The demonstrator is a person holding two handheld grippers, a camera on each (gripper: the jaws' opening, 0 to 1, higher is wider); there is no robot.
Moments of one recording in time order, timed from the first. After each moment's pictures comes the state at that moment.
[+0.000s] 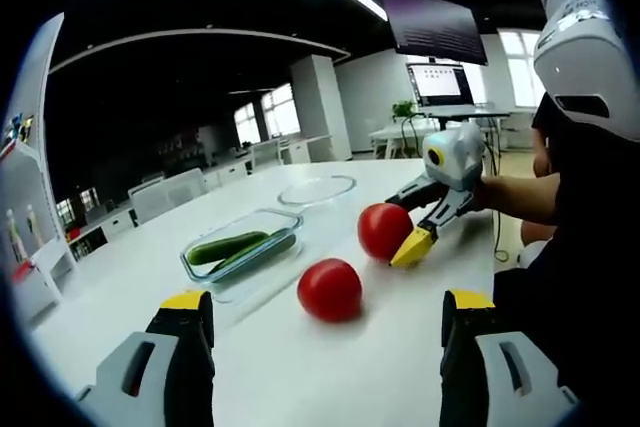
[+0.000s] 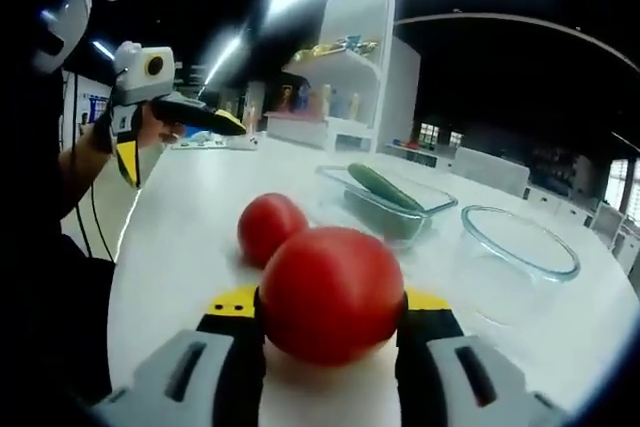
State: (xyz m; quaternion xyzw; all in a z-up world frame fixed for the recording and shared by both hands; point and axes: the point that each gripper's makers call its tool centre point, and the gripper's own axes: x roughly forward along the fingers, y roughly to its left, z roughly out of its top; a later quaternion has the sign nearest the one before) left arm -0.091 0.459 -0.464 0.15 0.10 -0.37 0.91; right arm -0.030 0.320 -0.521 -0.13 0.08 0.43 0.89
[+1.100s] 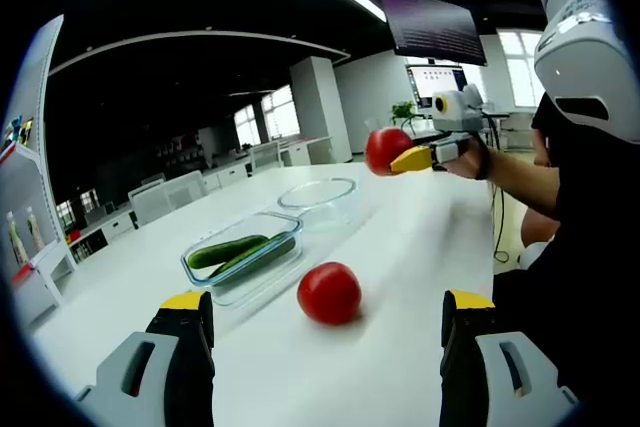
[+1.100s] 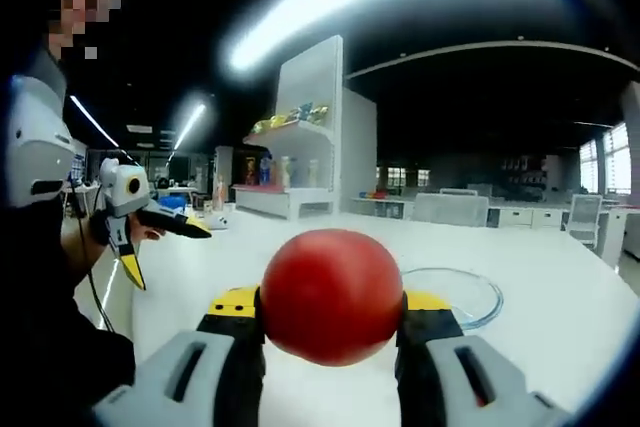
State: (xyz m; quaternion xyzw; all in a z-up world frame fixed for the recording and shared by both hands) left arm -0.091 0.457 -0.461 0.15 0.09 -0.37 0.91; right arm -0.014 0.247 -0.424 -0.02 0.00 0.37 0.93
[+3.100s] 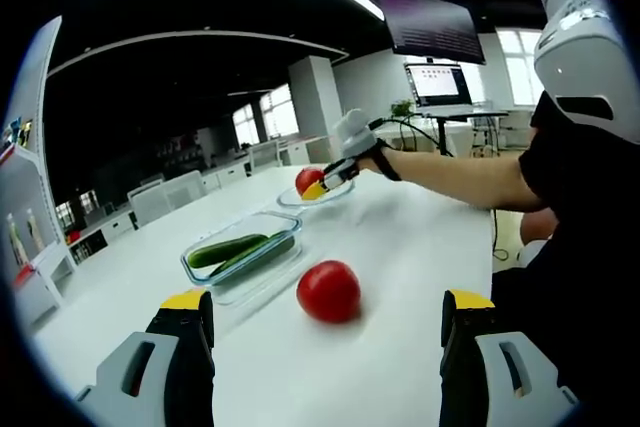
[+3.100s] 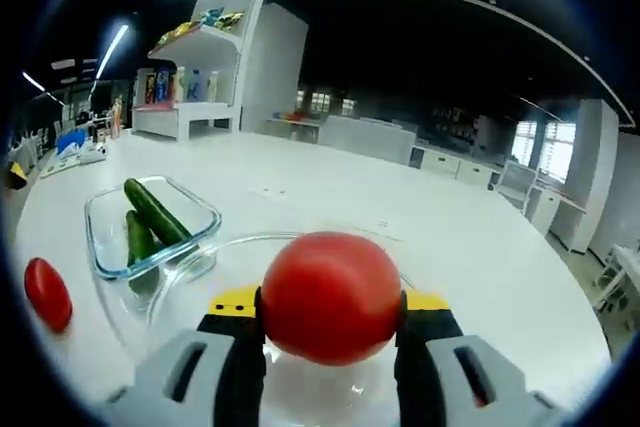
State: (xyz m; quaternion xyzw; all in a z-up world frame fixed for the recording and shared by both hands) left arm -0.092 0.460 -0.462 0.15 0.09 -0.37 0.91; right arm 0.197 0.219 -0.501 -0.12 0.16 0.19 0.96
